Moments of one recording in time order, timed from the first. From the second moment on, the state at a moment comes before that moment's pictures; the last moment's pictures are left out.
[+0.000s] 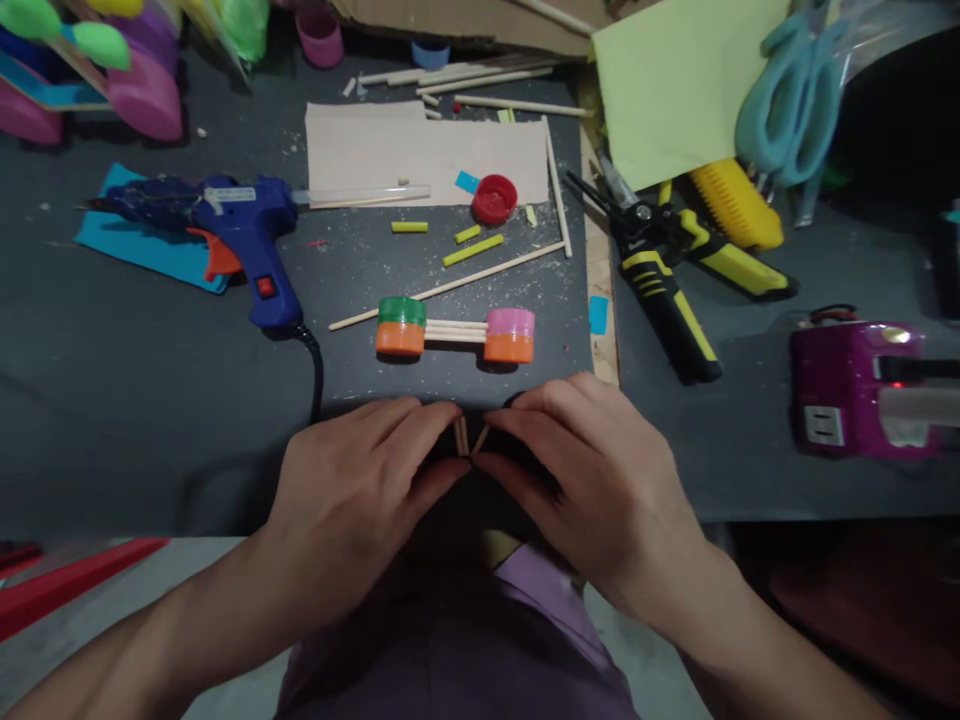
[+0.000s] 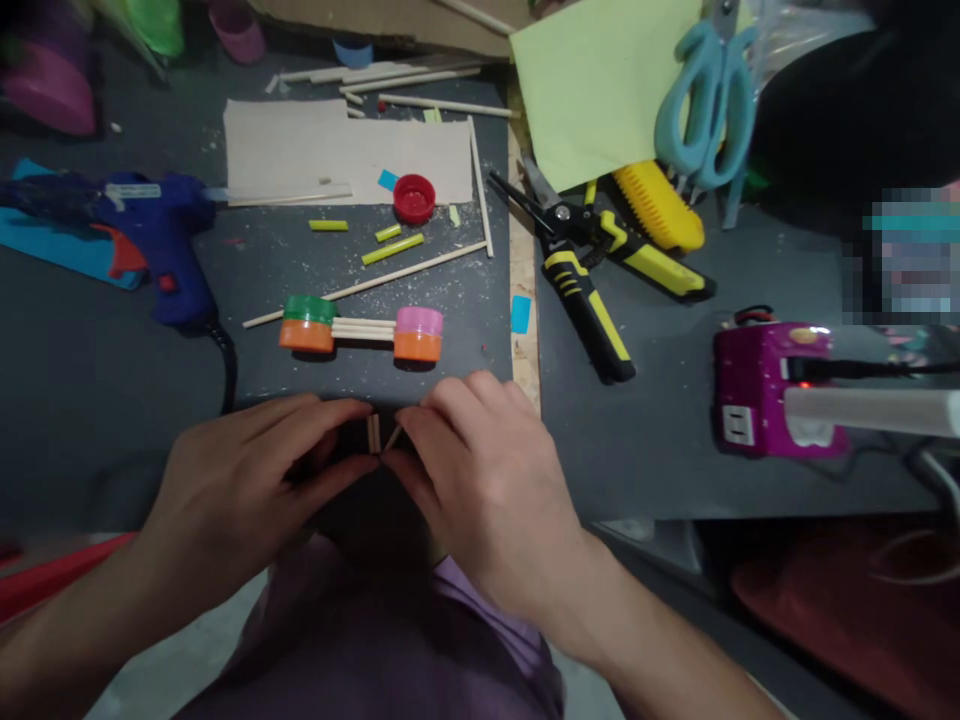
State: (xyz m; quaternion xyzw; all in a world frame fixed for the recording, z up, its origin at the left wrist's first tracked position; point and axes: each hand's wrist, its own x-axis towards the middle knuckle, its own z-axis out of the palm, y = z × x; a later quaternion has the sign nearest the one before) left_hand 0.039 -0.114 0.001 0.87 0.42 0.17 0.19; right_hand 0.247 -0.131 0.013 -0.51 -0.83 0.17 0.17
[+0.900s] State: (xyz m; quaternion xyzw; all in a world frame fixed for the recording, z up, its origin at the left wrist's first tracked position) left_hand 0.038 -0.111 0.000 0.88 0.40 0.17 0.19; right_hand 0.238 -0.136 0.006 -0.51 -0.81 0.17 0.22
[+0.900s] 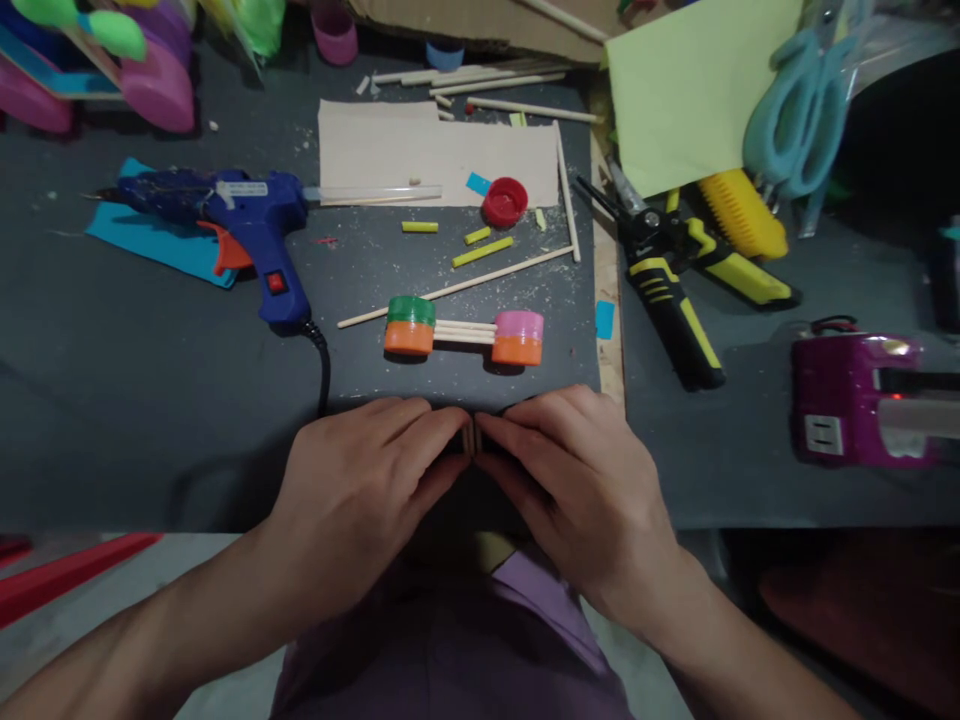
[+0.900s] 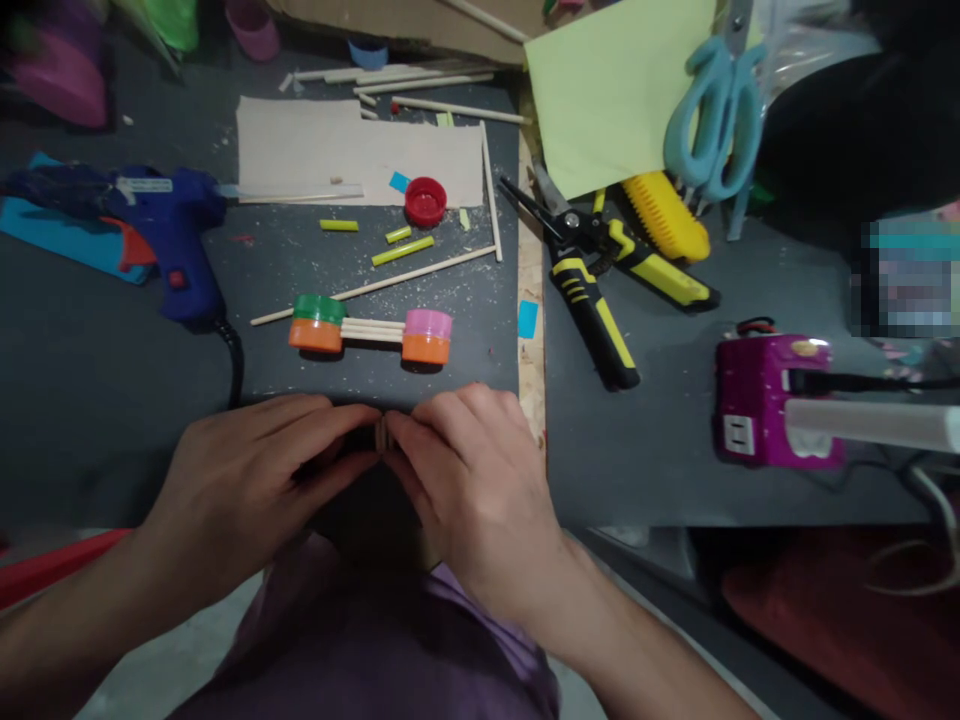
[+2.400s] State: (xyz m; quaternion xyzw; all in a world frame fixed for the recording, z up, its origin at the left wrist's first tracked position) left_hand 0.040 -0.111 -0.001 0.87 0.40 0.19 0.20; right_hand 0.238 -0.124 0.019 -0.51 -0.81 0.23 0.17
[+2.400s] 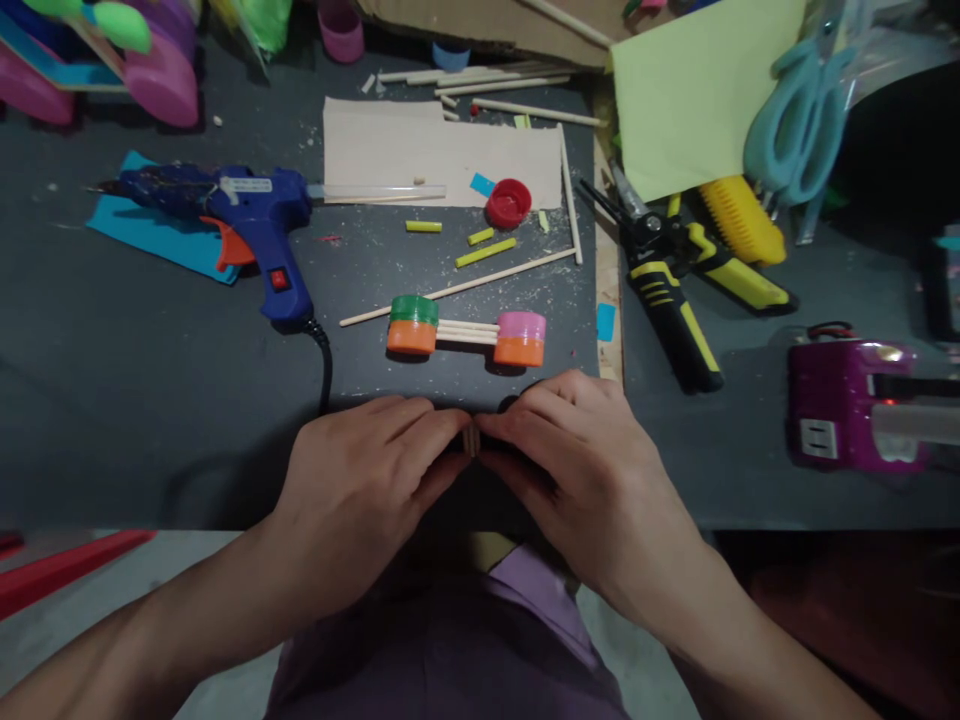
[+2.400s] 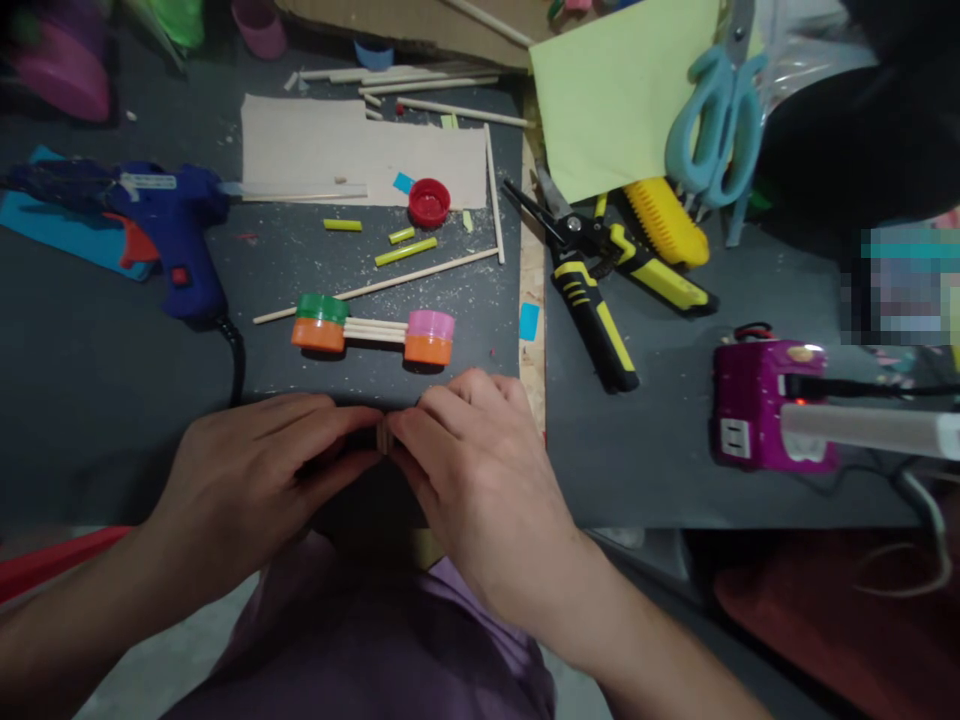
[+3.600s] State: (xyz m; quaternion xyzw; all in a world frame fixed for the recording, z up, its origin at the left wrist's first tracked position) left_hand 0.016 -0.126 0.002 0.85 0.42 0.29 0.15; right_hand 0.260 -0.161 -0.014 -0.51 -0.80 0.10 0.29
